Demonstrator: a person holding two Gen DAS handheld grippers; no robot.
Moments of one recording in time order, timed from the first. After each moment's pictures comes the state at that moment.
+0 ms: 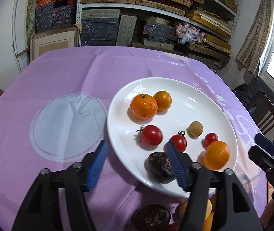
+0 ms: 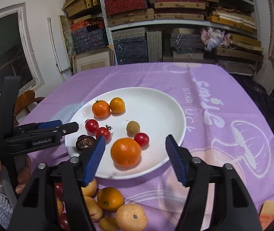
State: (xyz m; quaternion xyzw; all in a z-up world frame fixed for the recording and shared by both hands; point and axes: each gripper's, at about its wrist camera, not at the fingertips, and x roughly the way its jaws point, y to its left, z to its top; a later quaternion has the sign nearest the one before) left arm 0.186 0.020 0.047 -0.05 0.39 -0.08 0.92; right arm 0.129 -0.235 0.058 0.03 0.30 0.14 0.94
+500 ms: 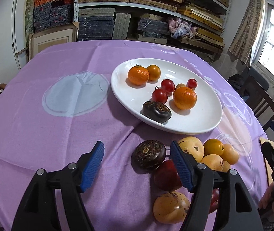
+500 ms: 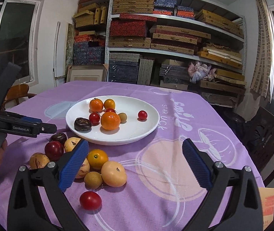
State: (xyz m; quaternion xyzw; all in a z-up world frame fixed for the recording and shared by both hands) left arm 0.108 0.024 0.033 -0.03 0.40 -0.10 0.91; right arm 0.024 -0.250 0.039 -0.05 0.20 0.09 0.97
